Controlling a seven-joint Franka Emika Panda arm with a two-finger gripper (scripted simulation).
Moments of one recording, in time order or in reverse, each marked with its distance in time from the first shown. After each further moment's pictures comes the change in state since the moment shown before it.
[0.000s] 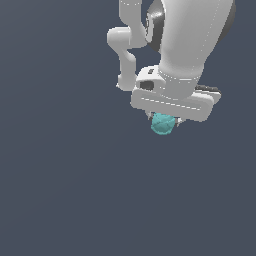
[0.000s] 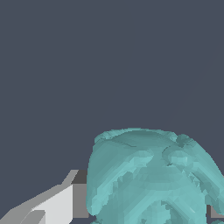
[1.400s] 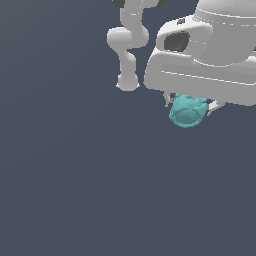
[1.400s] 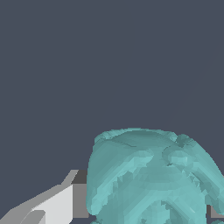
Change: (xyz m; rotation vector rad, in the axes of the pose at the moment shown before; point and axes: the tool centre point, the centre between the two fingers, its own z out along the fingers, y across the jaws) arm 0.041 -0.037 -0.098 0.000 -0.001 0.000
